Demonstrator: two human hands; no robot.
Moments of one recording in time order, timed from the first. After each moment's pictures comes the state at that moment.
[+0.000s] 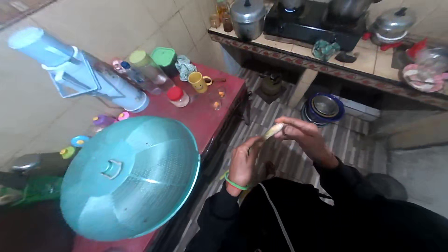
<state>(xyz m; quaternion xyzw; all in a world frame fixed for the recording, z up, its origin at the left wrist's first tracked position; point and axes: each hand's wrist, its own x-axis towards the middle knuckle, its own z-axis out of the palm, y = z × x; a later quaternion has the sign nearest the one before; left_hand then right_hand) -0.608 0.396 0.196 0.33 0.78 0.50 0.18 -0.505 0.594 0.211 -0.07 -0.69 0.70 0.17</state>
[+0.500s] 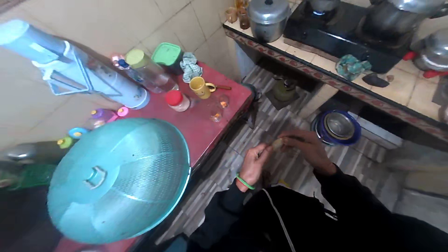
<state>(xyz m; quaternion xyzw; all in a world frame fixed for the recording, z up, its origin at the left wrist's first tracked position) -0.674 0.524 0.168 0.20 0.70 0.61 0.31 -0.604 0.716 0.187 -0.07 -0.71 0.70 0.08</state>
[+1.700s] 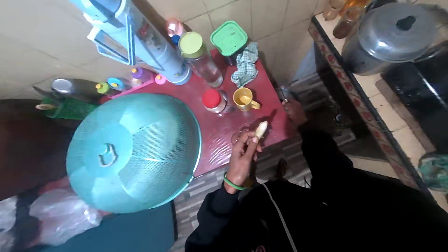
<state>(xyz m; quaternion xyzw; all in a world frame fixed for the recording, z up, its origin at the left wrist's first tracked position) -0.903 0.535 0.174 -0.08 0.68 0.72 0.08 -1.069 0.754 0.037 -0.11 -0.86 0.47 -0.16</state>
